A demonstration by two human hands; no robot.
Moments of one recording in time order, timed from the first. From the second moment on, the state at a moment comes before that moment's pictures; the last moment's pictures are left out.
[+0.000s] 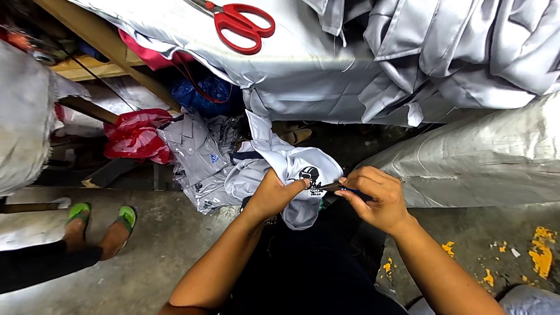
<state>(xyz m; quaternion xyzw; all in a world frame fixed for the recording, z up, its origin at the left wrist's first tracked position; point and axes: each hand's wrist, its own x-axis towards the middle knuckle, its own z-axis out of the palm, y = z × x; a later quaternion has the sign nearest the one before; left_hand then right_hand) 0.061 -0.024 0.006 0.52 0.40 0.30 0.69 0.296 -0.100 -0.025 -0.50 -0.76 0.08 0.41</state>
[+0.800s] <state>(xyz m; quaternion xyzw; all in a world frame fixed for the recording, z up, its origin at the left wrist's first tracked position) 0.063 -0.025 0.004 0.56 0.41 0.30 0.66 0.300 -0.100 -0.019 -0.52 -0.75 0.13 0.38</state>
